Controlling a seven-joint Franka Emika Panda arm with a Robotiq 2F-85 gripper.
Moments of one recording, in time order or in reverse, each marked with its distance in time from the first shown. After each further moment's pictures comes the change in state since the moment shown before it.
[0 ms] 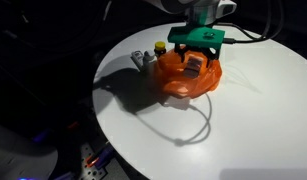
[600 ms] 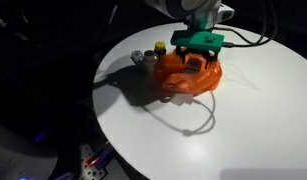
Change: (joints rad) arm -0.020 0.072 0.034 0.064 0.000 -0.011 0.000
